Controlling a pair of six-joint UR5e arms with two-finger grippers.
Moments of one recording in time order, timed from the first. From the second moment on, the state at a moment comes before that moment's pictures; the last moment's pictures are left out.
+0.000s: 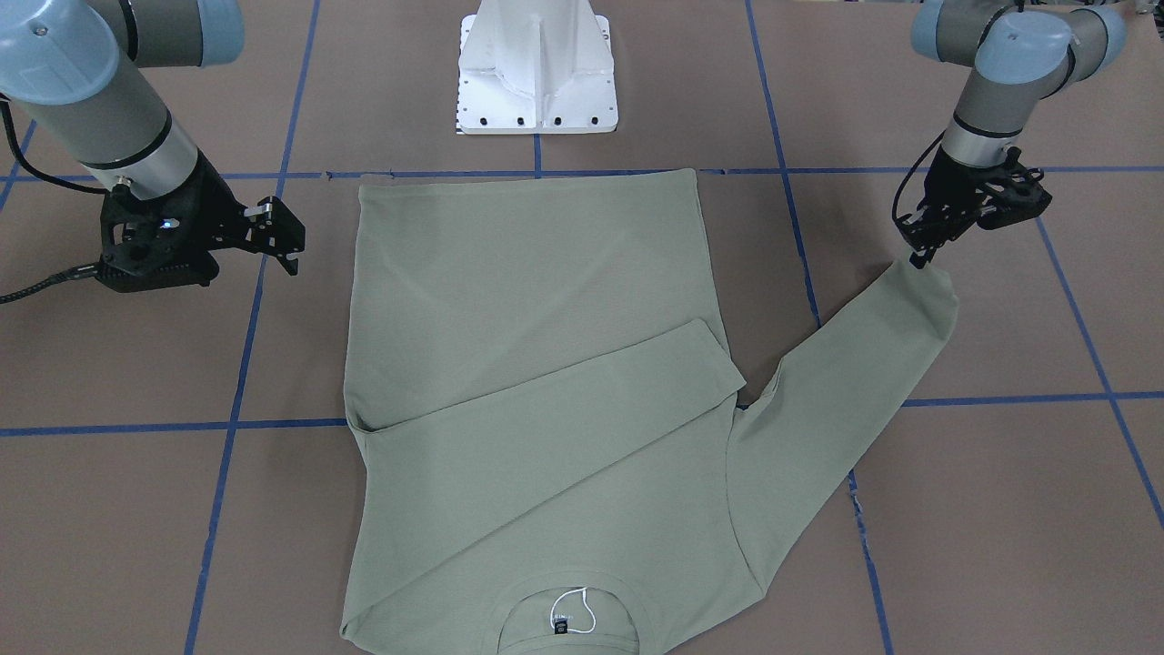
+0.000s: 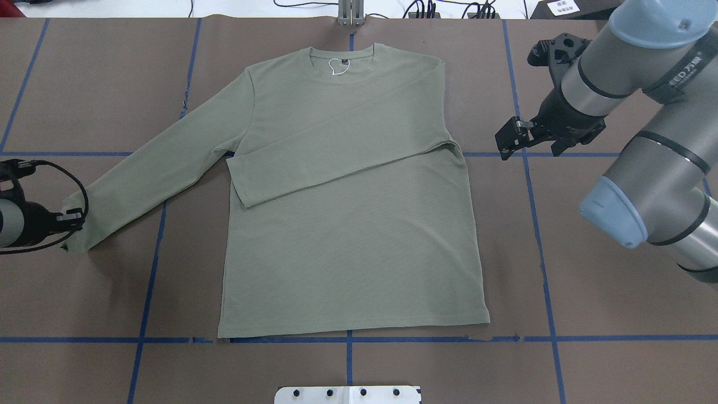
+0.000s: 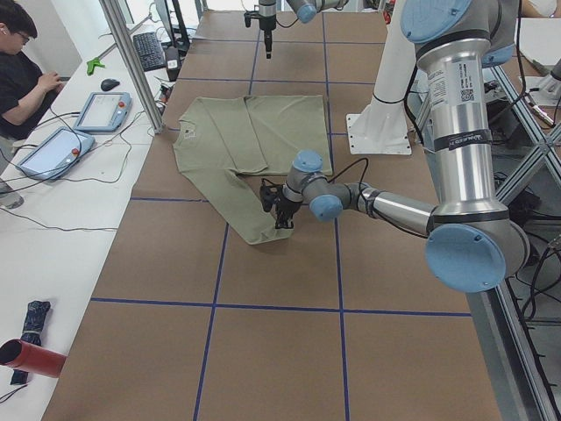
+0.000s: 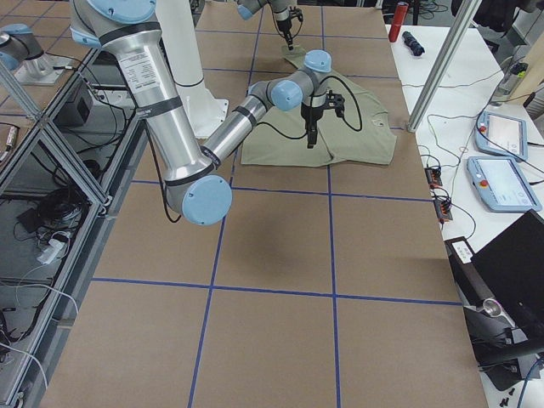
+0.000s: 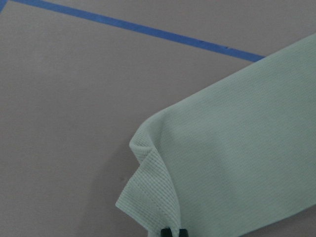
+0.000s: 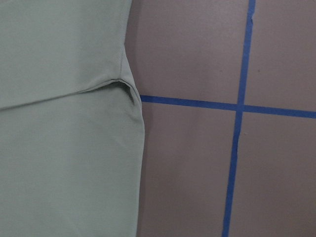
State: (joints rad) left arm -0.71 -1.42 -1.92 -2.13 -1.76 -1.35; right arm 0.90 -1.21 1.98 -1.75 2.16 0.77
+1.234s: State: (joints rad) left arm -0.92 -2.31 -1.46 -1.83 -1.85 -1.43; right arm 1.10 -1.54 2.03 -1.67 2.23 0.54
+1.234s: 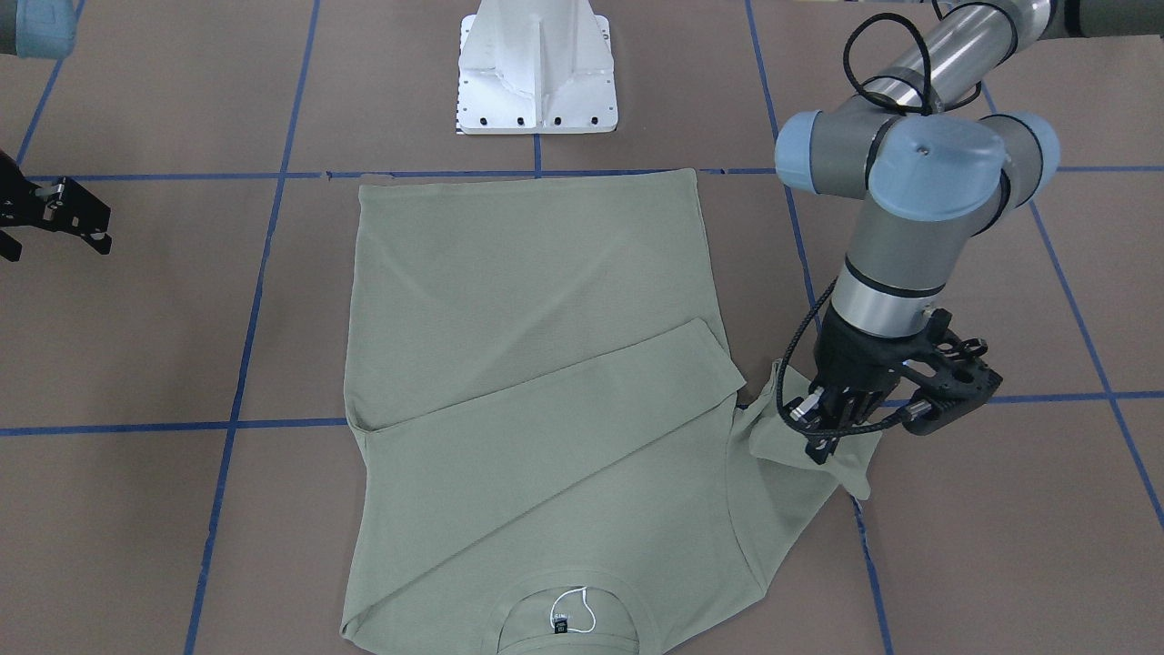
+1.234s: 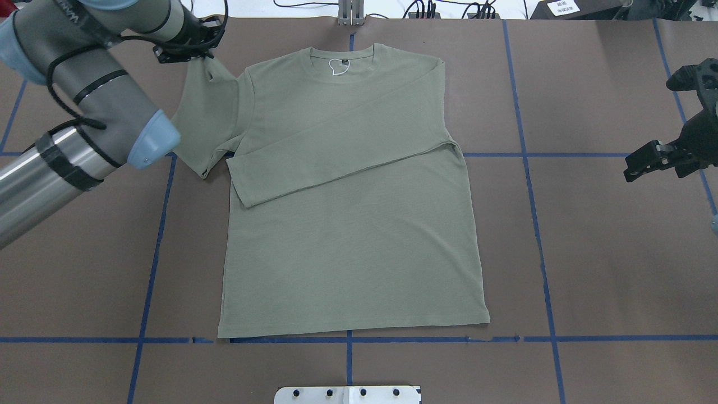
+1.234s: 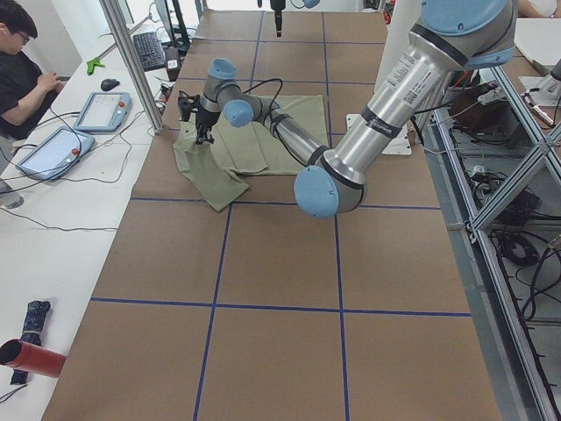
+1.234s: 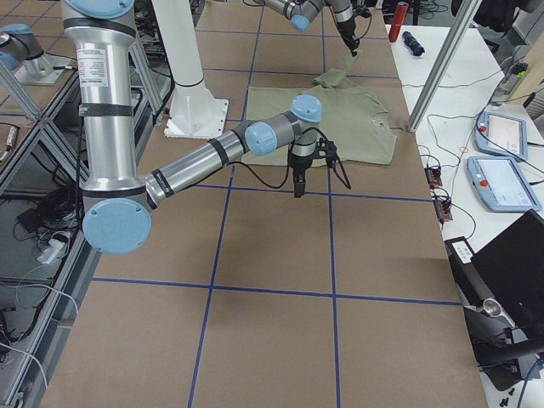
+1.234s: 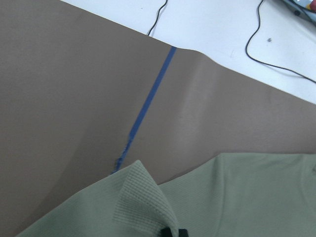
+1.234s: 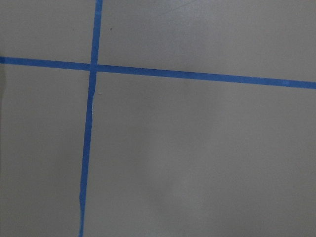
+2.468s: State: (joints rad) left arm -0.60 -2.77 -1.15 -1.83 -1.77 -1.61; right arm 1.12 -1.54 1.96 -1.67 2.23 0.54
